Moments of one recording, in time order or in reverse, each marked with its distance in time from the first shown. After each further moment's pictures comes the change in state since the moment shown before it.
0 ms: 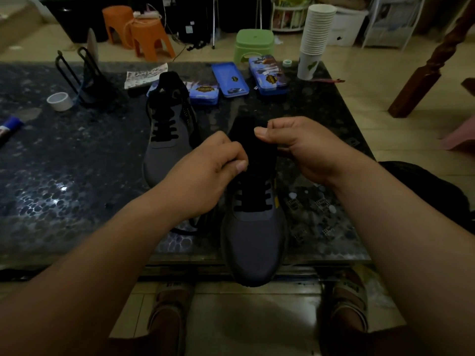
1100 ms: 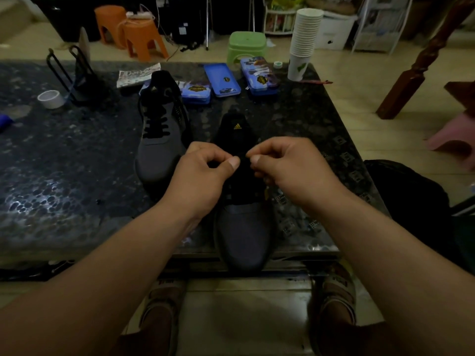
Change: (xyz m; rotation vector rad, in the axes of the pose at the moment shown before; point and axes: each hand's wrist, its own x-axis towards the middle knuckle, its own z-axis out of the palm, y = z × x) left_hand -0.007 0.016 0.038 -0.497 0.363 -0.425; right_hand -0.053 0.013 0.026 -0.225 0.289 0.012
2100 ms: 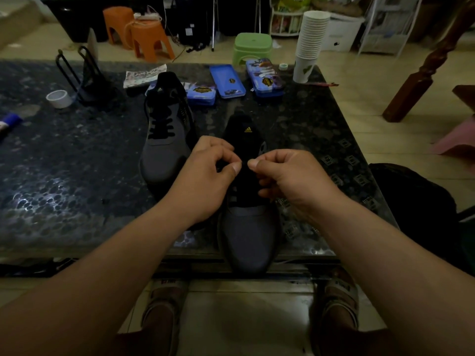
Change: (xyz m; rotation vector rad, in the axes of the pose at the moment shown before) left_hand 0.006 -0.002 -0.011 0.295 -0.111 0.258; right_hand 0.006 0.009 0.010 0.289 -0.016 0.196
